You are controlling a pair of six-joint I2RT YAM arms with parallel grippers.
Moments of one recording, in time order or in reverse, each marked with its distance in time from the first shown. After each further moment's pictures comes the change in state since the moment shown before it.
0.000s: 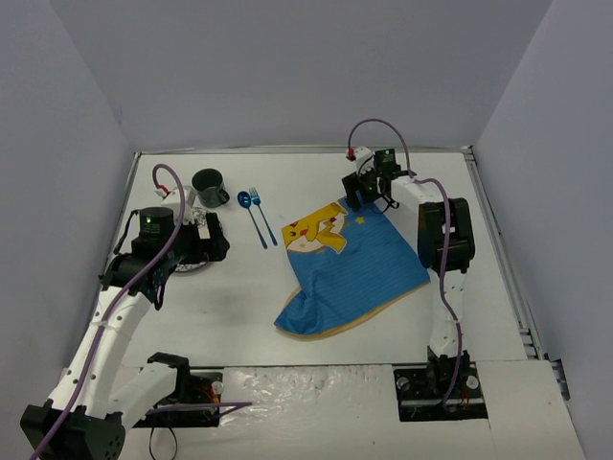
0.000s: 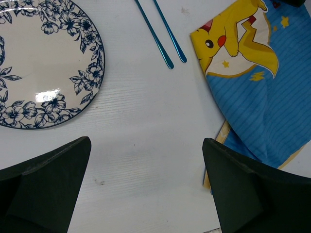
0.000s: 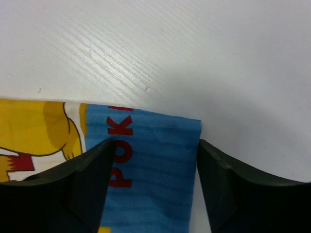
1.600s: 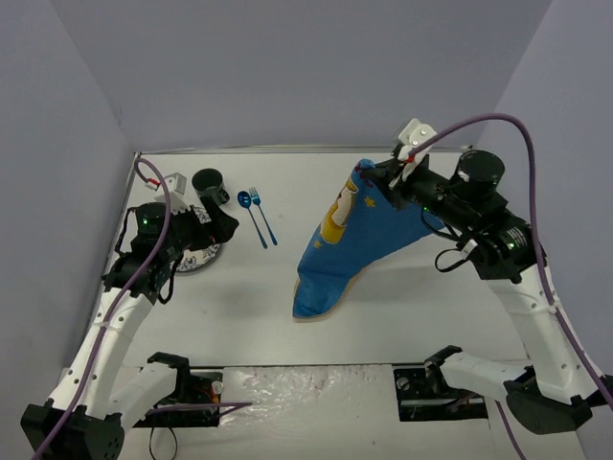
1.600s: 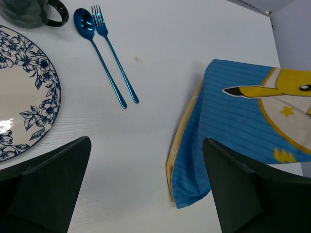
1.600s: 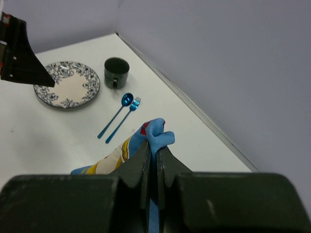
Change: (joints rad) left arm -0.008 -0.008 -0.032 0.236 0.064 -0.234; right arm 0.305 -1.185 -0.180 -0.245 -0.023 0.026
